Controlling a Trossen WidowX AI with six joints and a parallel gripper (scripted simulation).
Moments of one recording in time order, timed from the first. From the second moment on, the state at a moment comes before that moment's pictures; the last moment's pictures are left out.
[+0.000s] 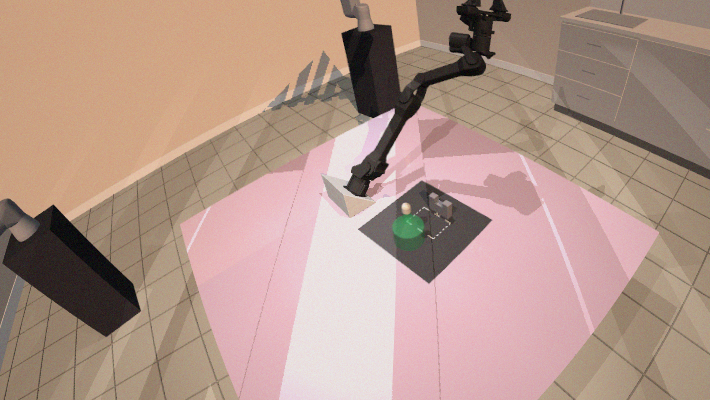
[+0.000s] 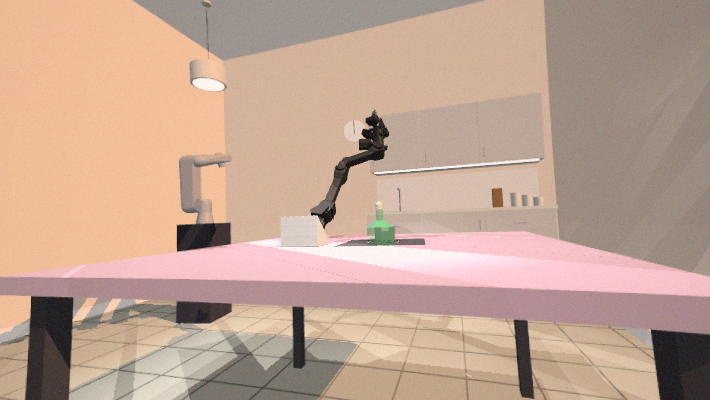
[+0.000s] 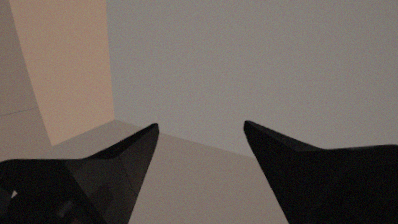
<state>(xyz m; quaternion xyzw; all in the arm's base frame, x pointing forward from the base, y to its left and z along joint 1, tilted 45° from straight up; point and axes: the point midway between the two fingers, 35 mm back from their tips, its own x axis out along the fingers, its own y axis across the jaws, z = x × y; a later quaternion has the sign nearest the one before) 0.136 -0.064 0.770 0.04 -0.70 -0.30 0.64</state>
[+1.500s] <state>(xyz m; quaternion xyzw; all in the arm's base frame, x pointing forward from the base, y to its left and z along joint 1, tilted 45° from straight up) 0.451 -0.220 0.471 -0.01 -0.05 -0.18 0.98</state>
